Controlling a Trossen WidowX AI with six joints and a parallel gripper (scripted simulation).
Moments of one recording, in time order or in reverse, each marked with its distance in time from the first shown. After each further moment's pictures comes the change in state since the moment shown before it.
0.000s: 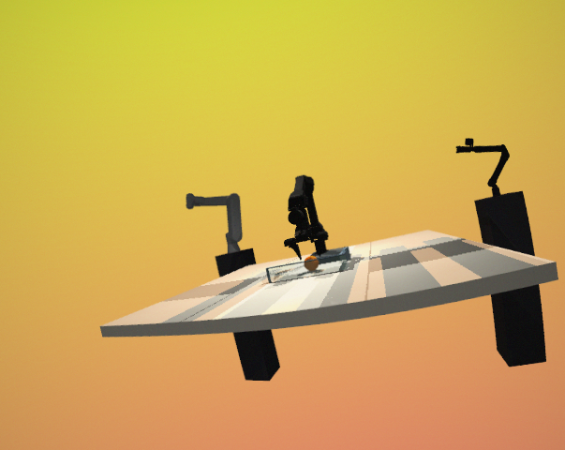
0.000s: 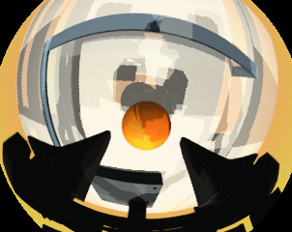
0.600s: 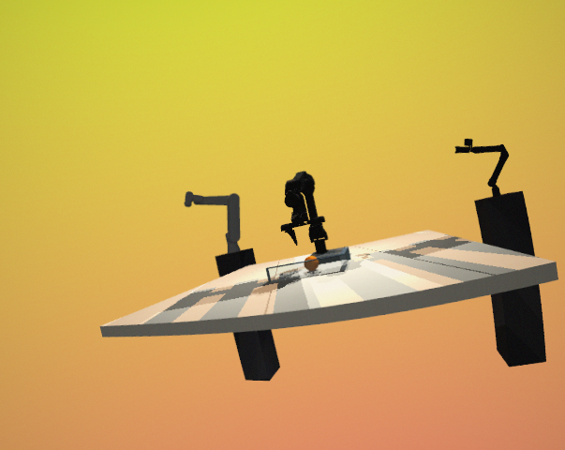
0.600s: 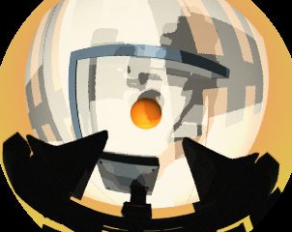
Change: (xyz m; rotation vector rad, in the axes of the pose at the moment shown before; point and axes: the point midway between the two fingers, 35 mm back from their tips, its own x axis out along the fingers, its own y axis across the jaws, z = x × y) arm -0.066 0.000 0.000 0.004 -0.027 -0.001
